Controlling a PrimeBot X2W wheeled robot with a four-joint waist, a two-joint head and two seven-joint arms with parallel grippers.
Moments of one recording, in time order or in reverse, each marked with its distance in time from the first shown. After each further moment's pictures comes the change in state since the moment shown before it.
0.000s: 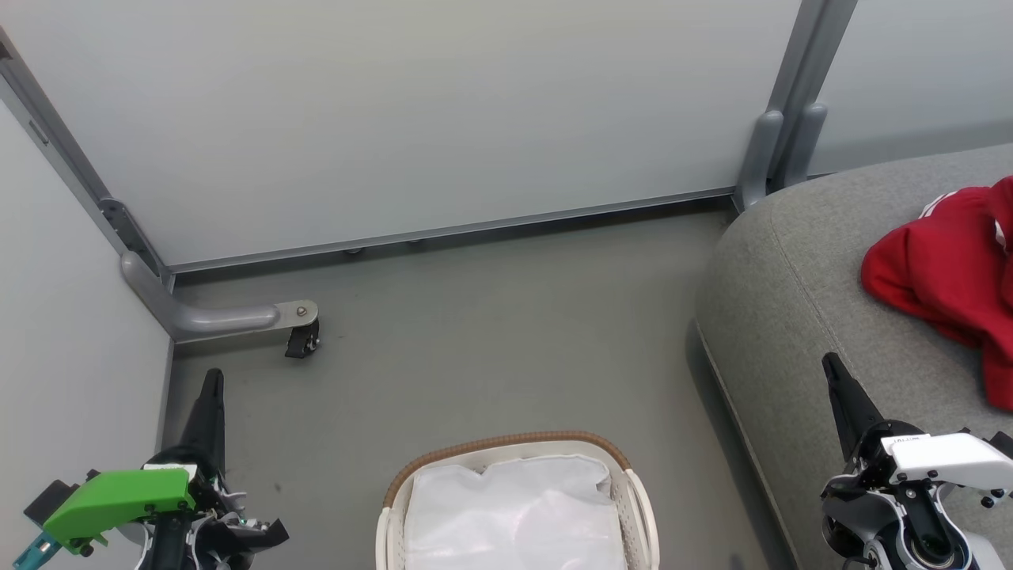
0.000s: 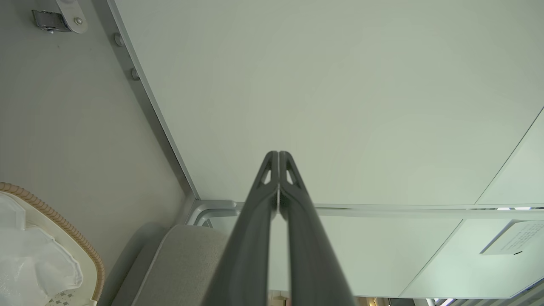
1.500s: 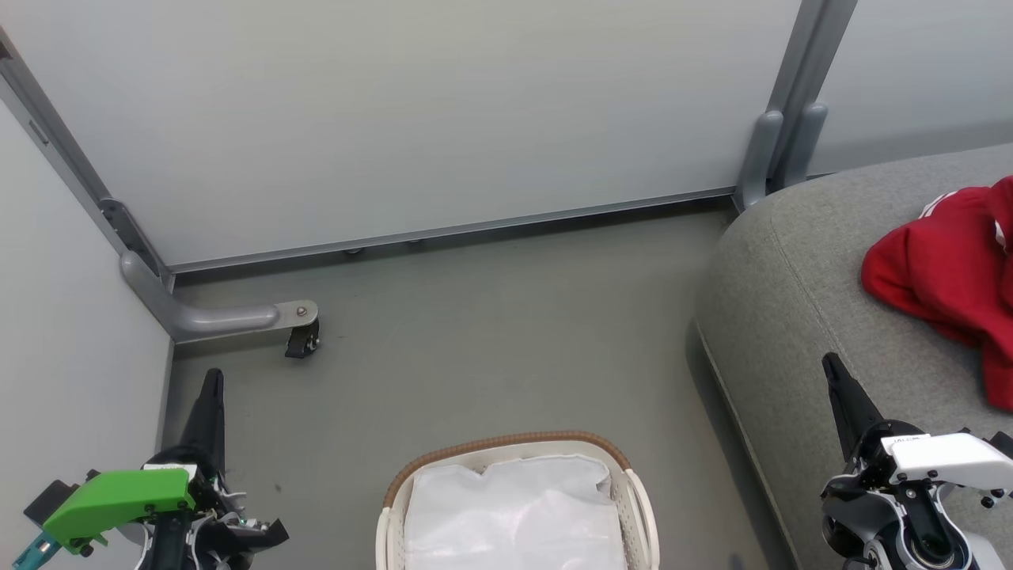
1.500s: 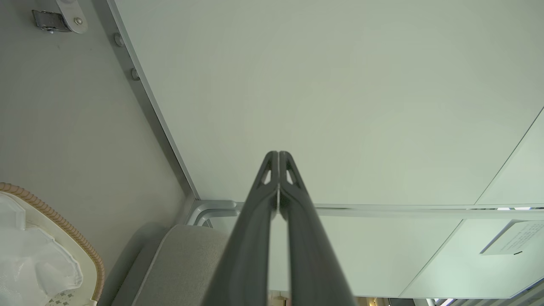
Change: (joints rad) left arm 0.000 0.000 0.000 0.000 0.000 0.000 0.000; right arm 0.000 0.000 0.000 0.000 0.000 0.000 0.000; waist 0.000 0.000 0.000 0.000
